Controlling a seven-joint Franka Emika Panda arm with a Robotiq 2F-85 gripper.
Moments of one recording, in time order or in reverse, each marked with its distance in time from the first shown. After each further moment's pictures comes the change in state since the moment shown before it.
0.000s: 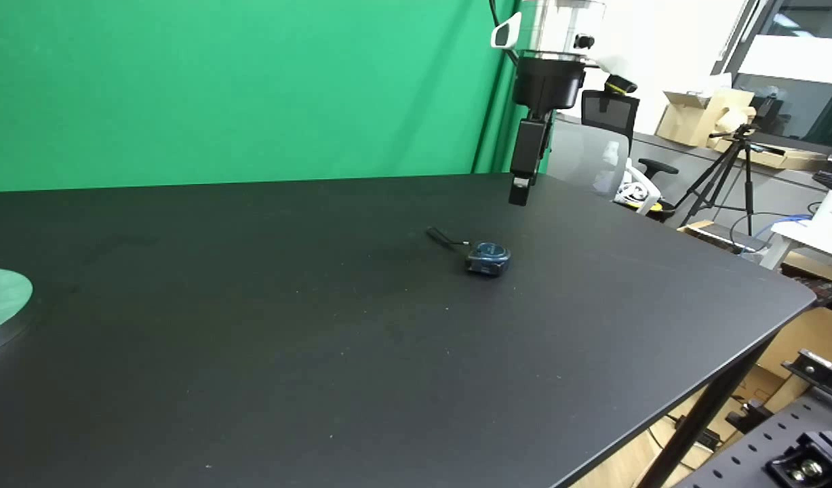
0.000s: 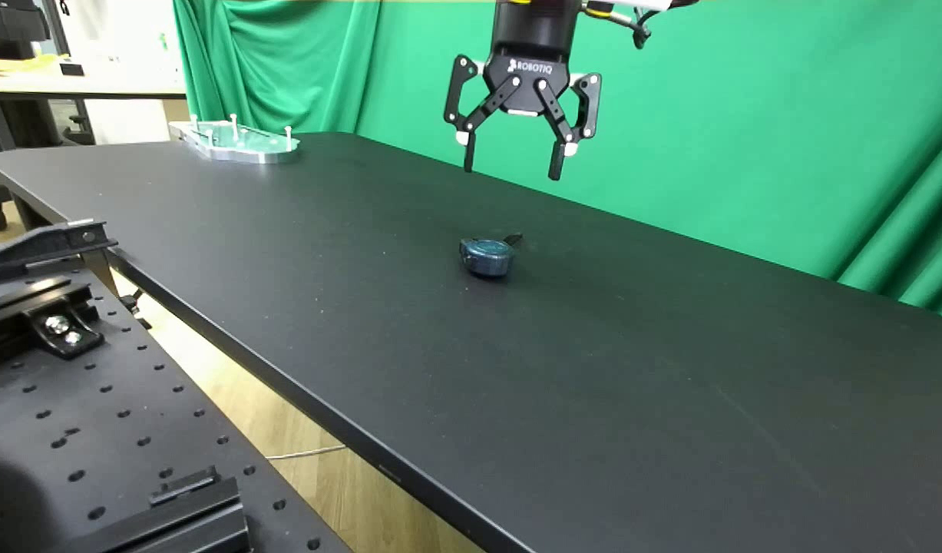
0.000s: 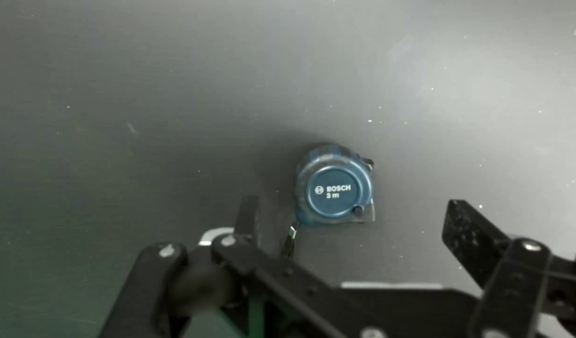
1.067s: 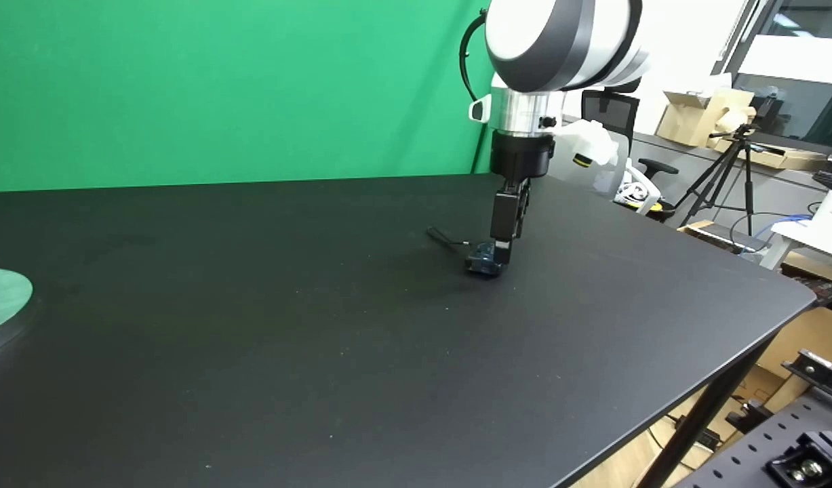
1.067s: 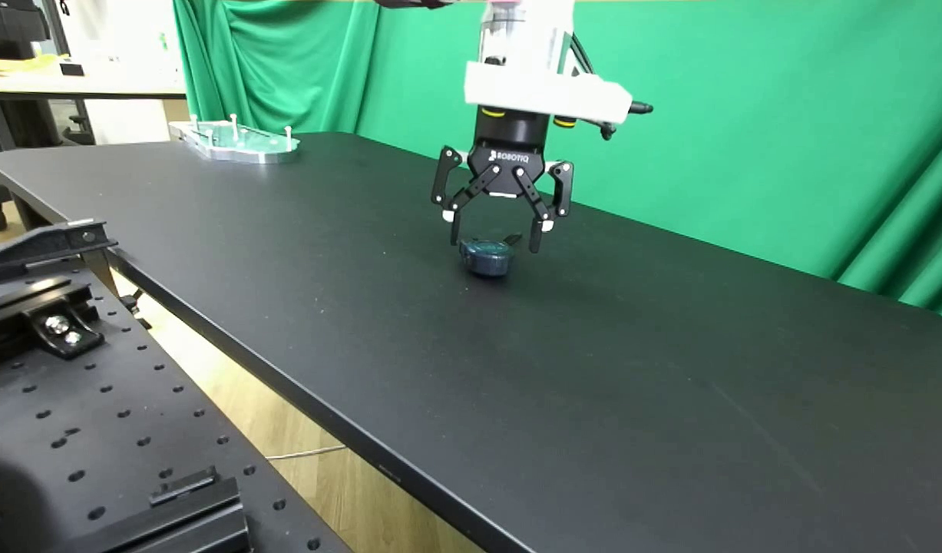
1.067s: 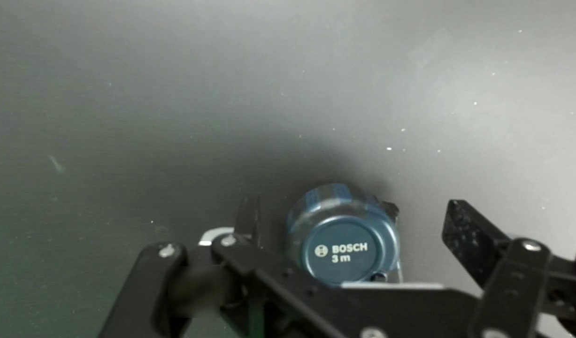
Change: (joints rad) arm -0.018 0.234 0.029 0.059 -0.091 0.103 0.113
